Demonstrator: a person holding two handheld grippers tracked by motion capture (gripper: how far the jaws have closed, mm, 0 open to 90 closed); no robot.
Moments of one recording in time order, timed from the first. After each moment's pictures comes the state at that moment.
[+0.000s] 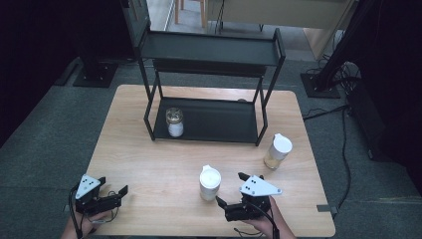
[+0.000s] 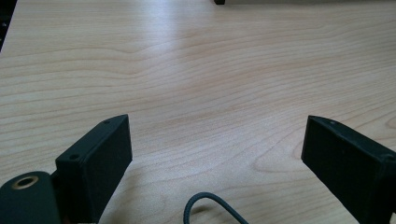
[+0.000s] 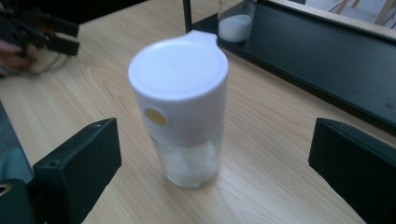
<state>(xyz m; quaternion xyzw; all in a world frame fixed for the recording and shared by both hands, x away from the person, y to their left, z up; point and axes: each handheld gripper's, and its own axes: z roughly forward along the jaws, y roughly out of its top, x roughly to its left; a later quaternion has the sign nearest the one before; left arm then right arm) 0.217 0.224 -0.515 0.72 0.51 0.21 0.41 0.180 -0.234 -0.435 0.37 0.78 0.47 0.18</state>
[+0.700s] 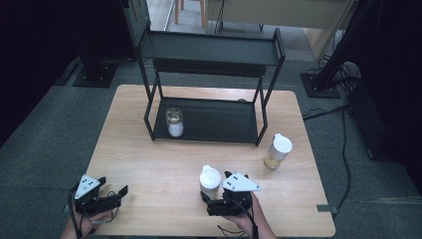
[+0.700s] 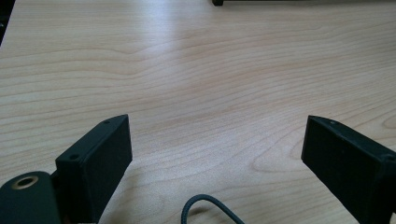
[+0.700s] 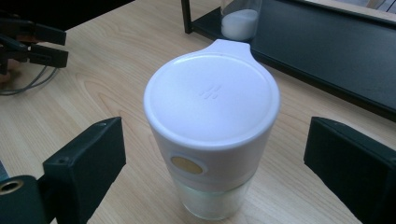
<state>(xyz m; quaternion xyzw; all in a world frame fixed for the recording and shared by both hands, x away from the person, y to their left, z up) 0.216 0.225 -0.515 0.72 0.51 0.21 0.42 0.189 -0.193 -0.443 0.40 0.78 0.45 0.19</state>
